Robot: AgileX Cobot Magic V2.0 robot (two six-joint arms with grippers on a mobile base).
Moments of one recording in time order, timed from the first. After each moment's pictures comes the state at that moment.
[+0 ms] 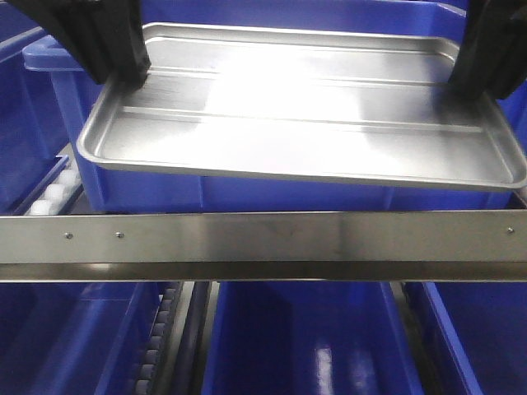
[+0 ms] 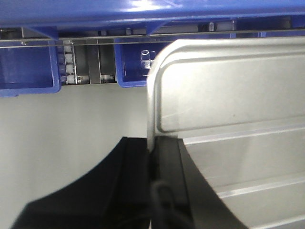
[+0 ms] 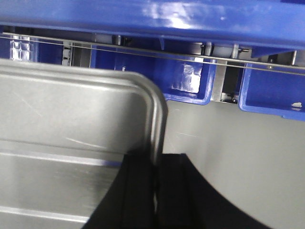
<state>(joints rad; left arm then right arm) -0.80 1.45 -1.35 0.15 1.09 -0.69 0.47 1.31 -1.13 -0.09 0.98 0.49</state>
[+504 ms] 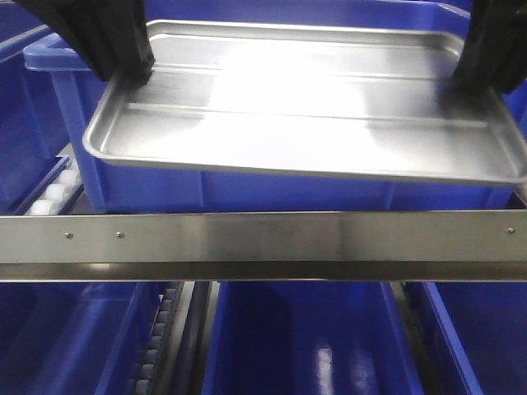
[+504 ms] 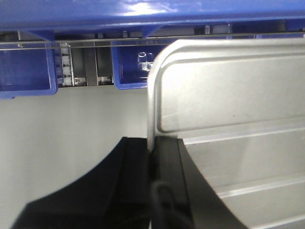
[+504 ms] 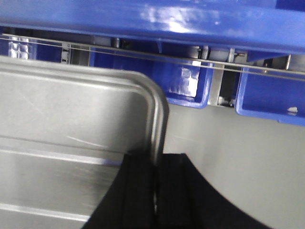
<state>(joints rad) -0.80 1.45 -1.36 0.15 1.08 -0.69 0.47 1.29 -1.13 -0.10 0.98 0.48</state>
